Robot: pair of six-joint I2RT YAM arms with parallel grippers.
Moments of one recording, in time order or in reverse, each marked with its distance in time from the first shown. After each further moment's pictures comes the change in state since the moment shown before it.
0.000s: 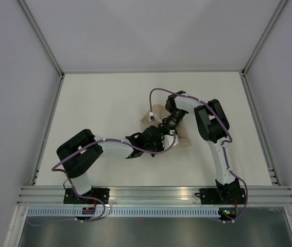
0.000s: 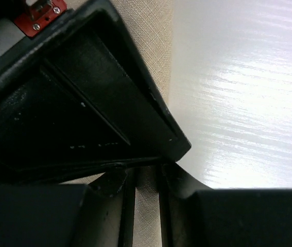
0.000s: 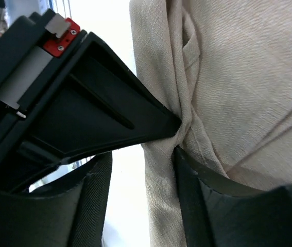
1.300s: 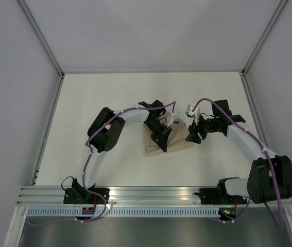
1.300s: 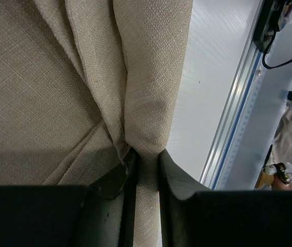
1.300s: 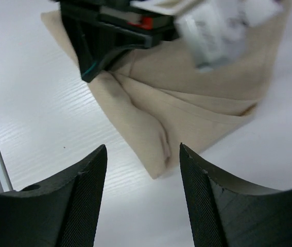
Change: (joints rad) left arm 0.278 0.518 0.811 -1.031 0.787 -0.150; right arm -0.362 -1.000 -0.807 0.807 0.068 0.242
